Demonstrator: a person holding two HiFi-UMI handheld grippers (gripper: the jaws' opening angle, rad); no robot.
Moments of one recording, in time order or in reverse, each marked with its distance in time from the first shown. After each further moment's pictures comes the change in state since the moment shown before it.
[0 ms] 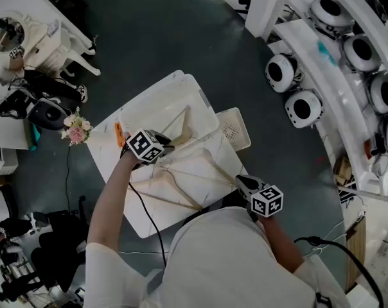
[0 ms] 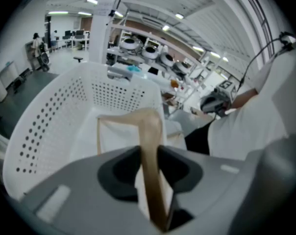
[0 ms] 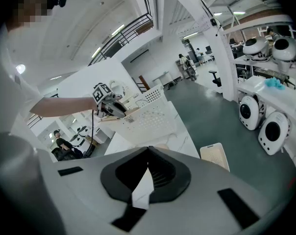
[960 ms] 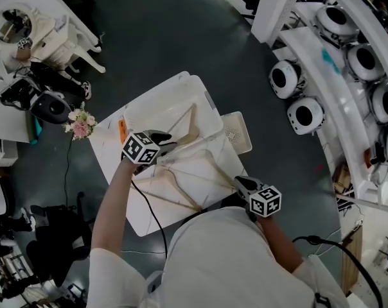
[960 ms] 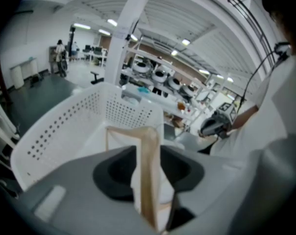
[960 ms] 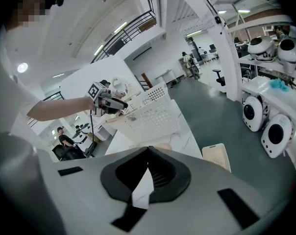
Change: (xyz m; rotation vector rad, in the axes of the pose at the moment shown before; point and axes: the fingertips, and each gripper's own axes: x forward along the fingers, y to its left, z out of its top) left arm -0.034 -0.001 0.019 -0.110 -0.266 0.073; right arm 0.008 0.004 0.000 -0.024 0.027 0.021
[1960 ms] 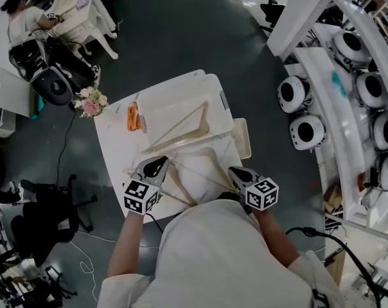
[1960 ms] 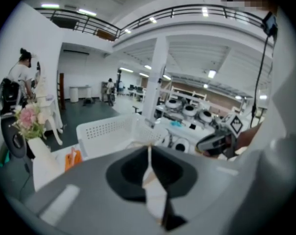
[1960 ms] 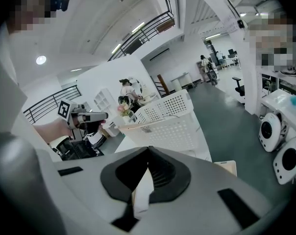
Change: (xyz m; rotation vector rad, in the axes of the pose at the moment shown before) left arm -0.102 -0.086 -0.036 -0.197 -0.449 0.484; right arm 0.026 0.041 0.054 -0.152 -0.014 0.129
